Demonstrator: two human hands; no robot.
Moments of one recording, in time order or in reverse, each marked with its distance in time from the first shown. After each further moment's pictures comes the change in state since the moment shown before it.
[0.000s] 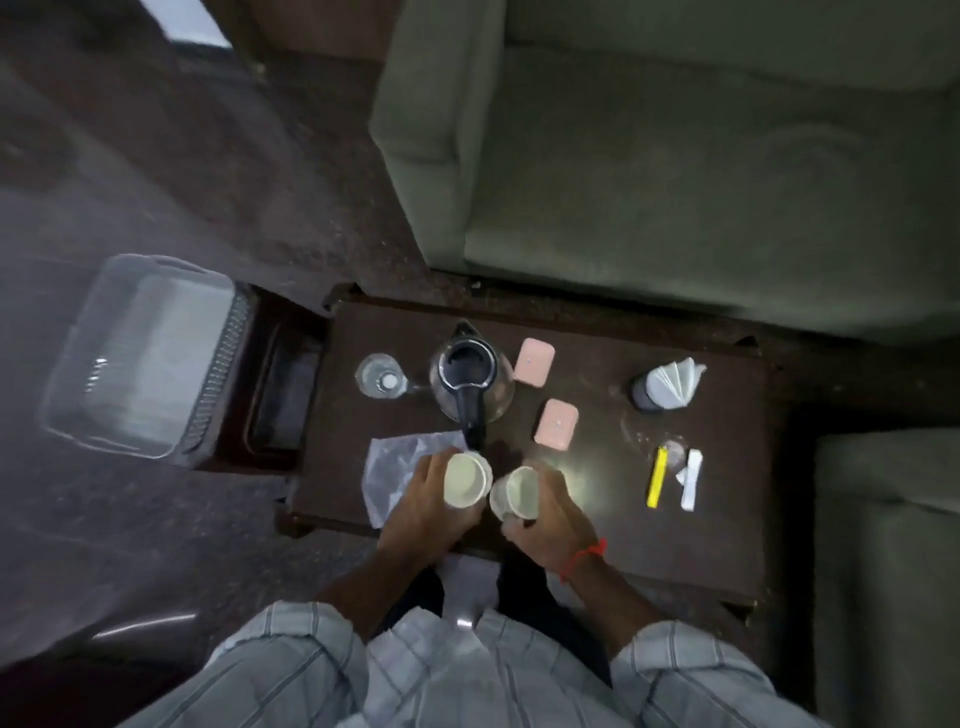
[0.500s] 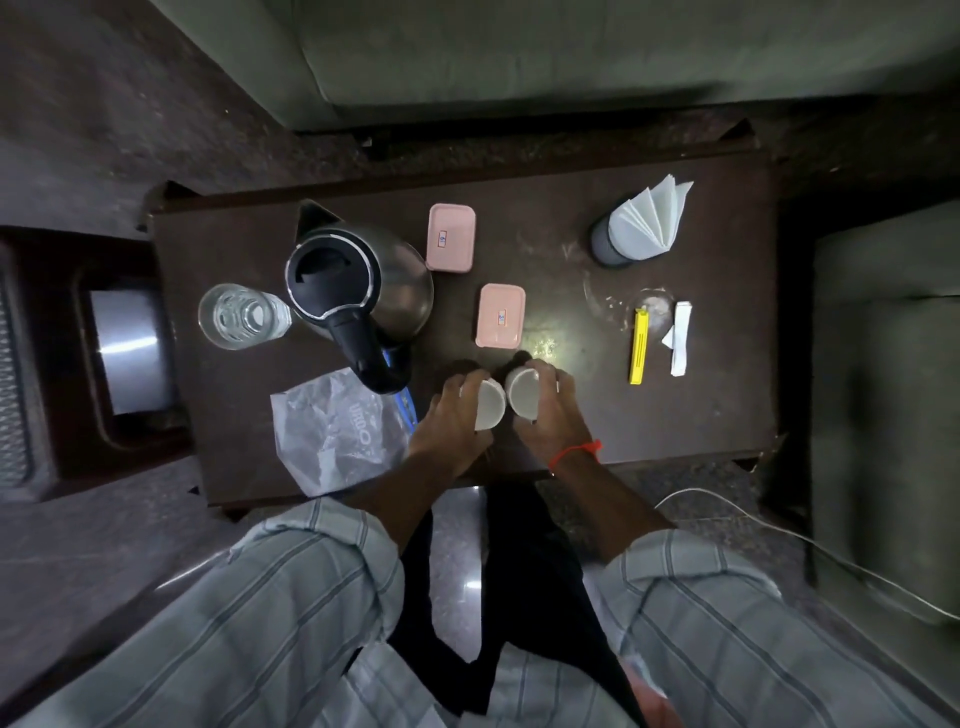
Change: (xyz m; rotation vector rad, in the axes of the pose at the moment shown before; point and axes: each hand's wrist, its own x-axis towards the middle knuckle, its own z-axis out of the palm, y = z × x) left_hand 0.081 -0.026 0.159 0.253 -0.501 -0.032; right_hand 0.090 0.112 0.033 0.138 0.150 0.209
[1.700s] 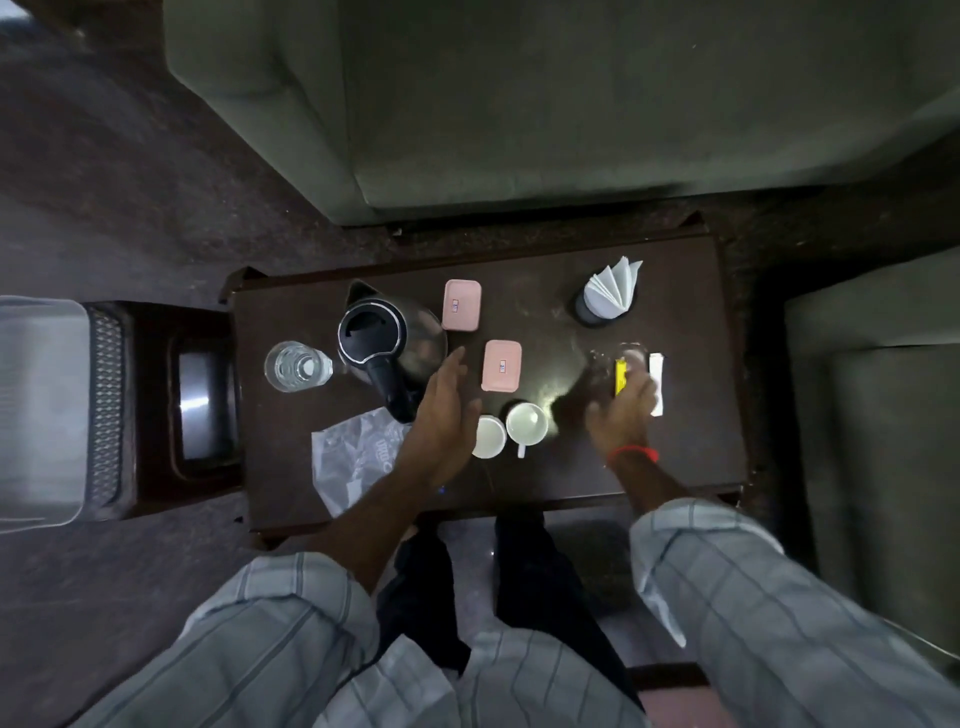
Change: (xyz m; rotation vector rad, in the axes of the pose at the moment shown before) left_hand -0.059 0.069 -0.110 -0.307 0.275 0.097; right_hand -0.004 -0.002 -0.103 0.112 0.457 -0.002
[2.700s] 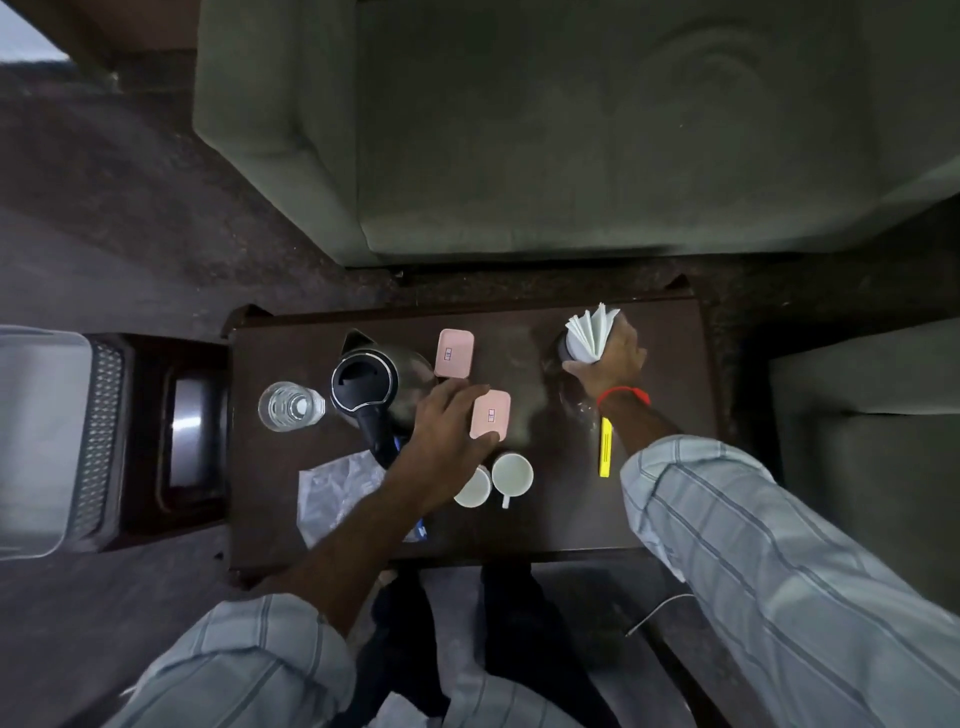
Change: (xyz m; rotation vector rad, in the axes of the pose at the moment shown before) left_hand 0.017 0.070 -0.027 0.151 -0.070 0.119; right_hand 0.122 -0.077 -0.023 -0.149 -0.103 -0.090
